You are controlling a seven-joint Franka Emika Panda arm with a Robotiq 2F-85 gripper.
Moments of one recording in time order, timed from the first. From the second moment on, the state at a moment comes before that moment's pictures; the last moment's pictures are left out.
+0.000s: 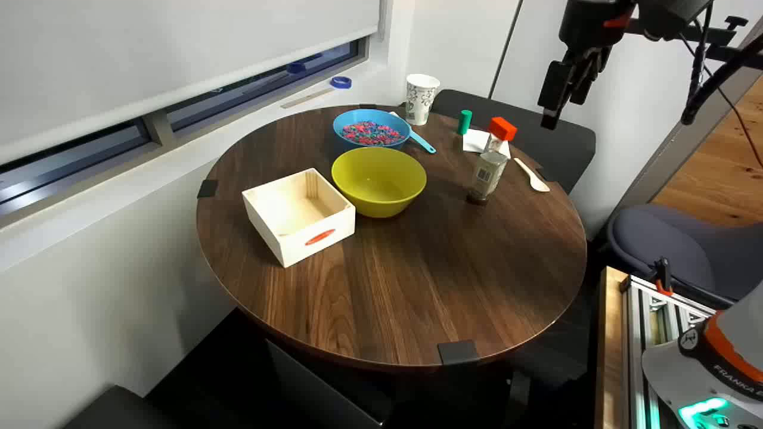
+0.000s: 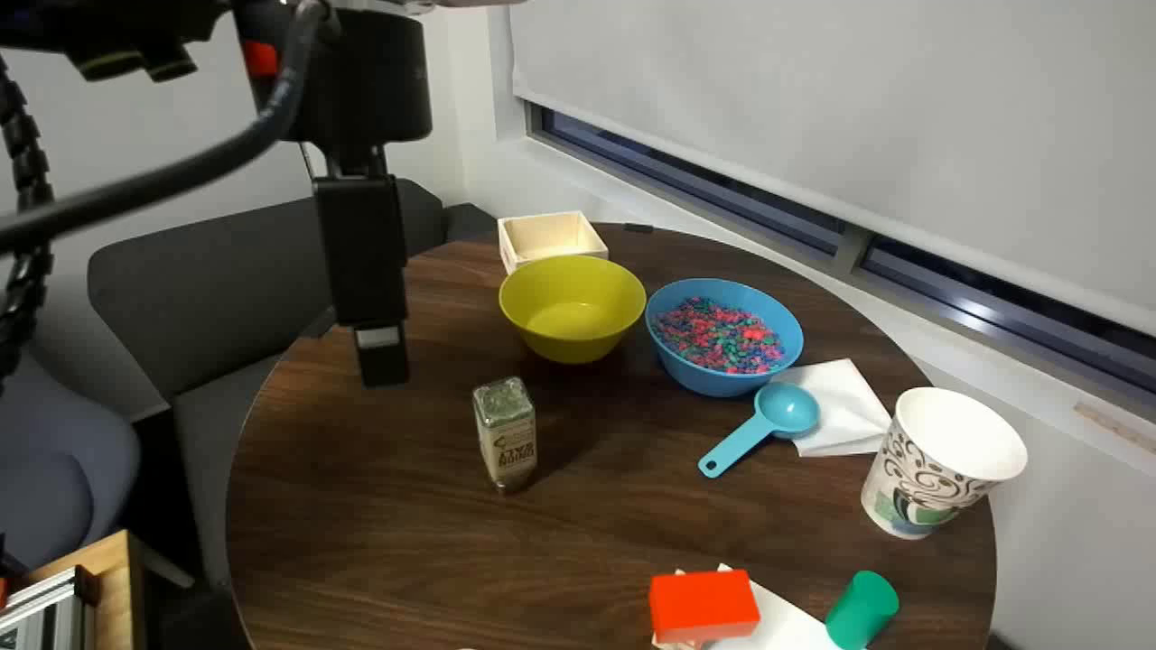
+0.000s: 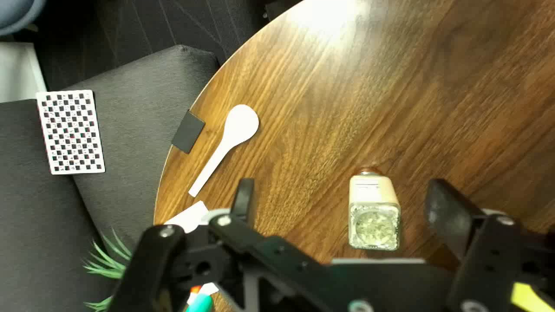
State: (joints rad) arm -0.11 -0.40 0.09 -2.15 -0.18 1.64 0.27
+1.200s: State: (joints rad) arm -0.11 -0.31 -0.13 -2.13 0.07 1.74 0.14
